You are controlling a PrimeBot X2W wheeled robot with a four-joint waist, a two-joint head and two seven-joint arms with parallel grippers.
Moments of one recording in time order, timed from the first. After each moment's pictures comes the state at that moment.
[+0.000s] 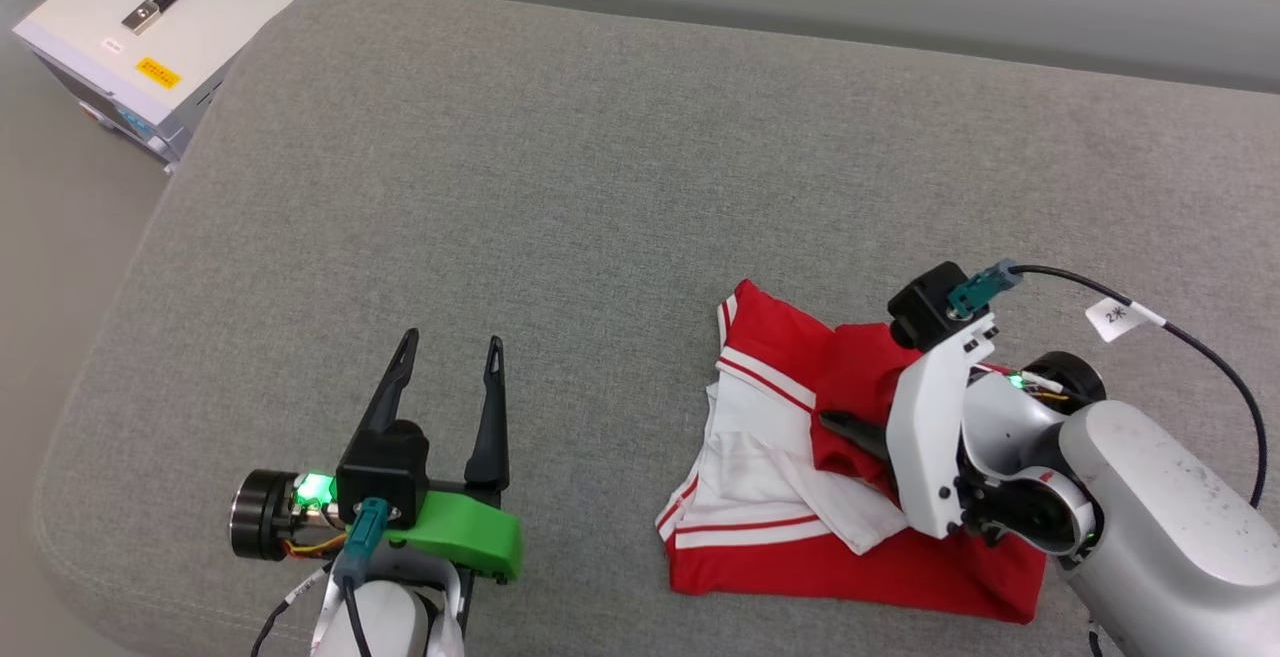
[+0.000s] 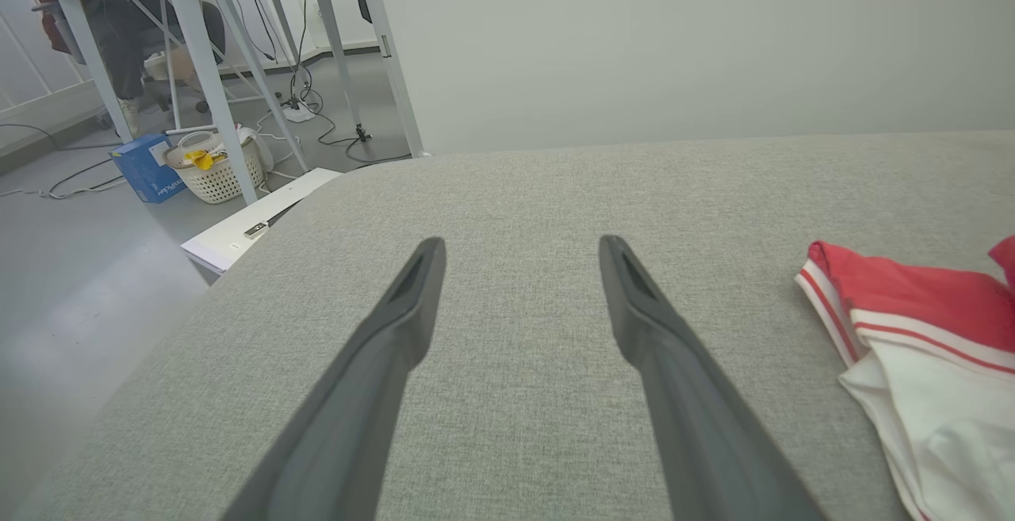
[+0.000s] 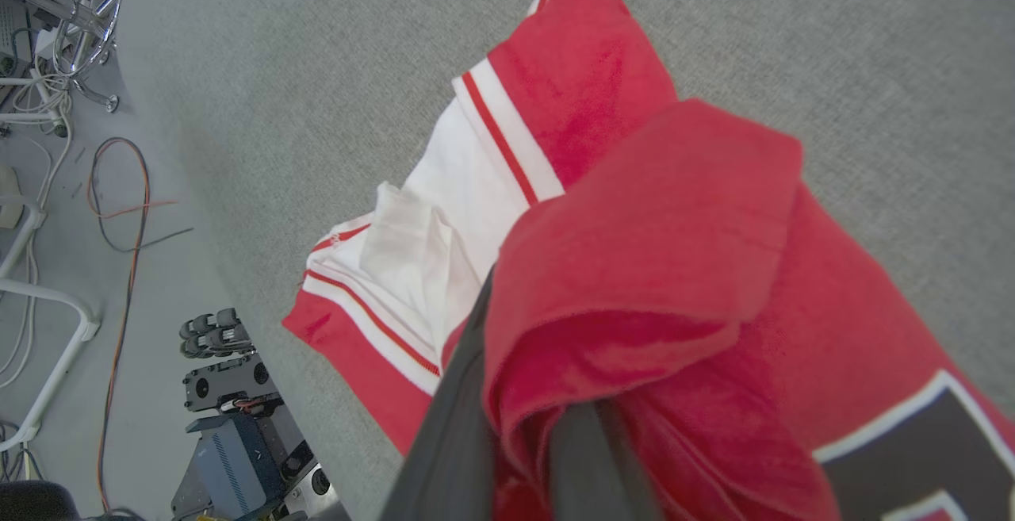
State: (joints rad) left arm -0.12 0.13 -0.23 0.13 -0.09 0.08 -0.26; right arm -0.48 -0.40 0.63 0.15 0.80 0.13 0.68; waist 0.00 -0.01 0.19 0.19
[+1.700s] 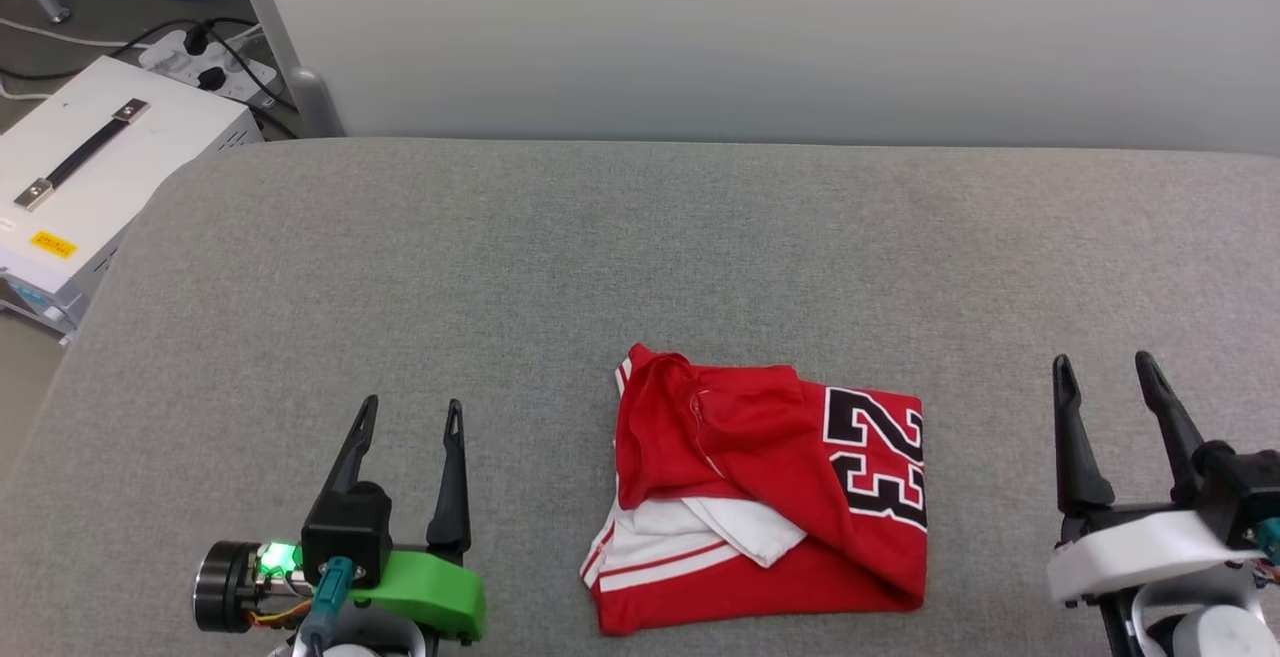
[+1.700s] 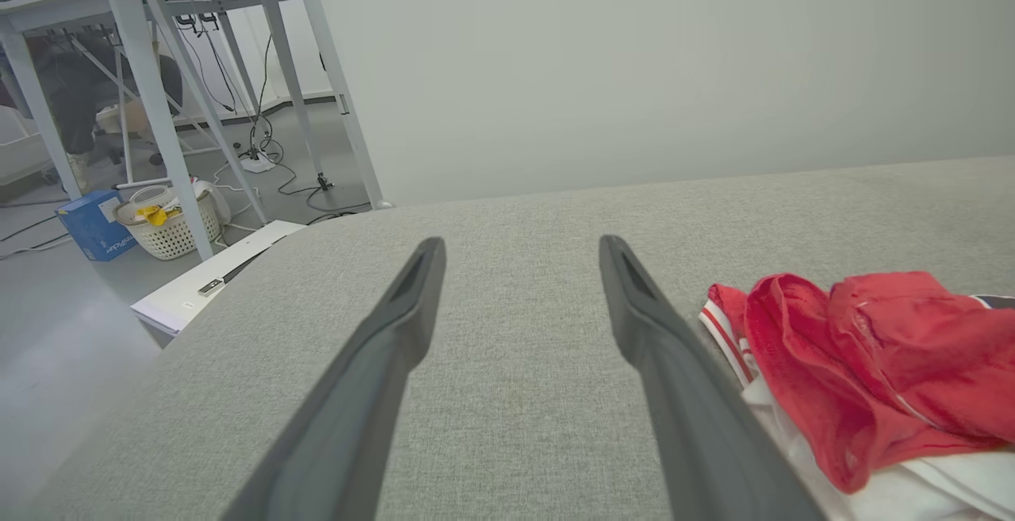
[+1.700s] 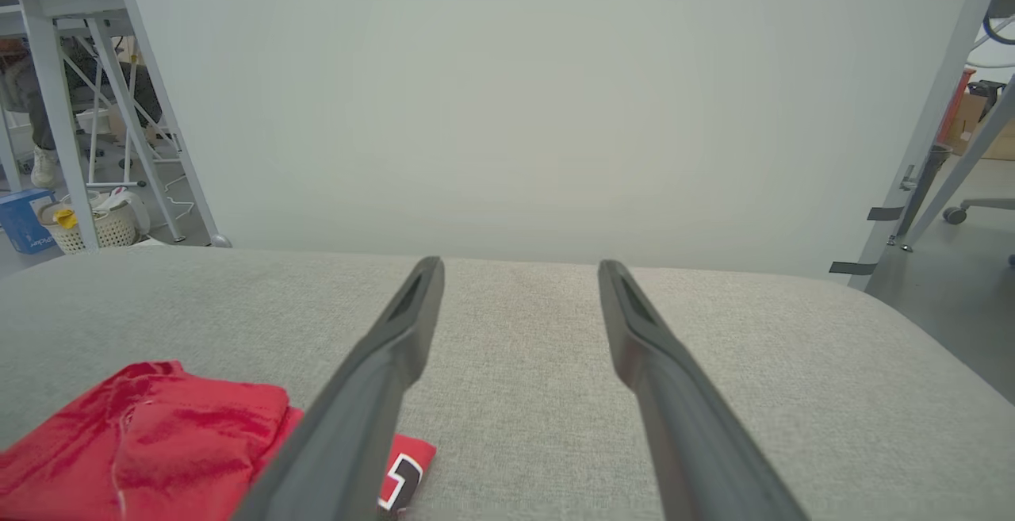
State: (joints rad) left arm -0.01 0.12 -0.14 0.12 -0.05 0.06 -0.26; right arm -0.03 -0.10 -0.08 0.08 0.12 0.13 -0.26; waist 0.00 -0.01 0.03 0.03
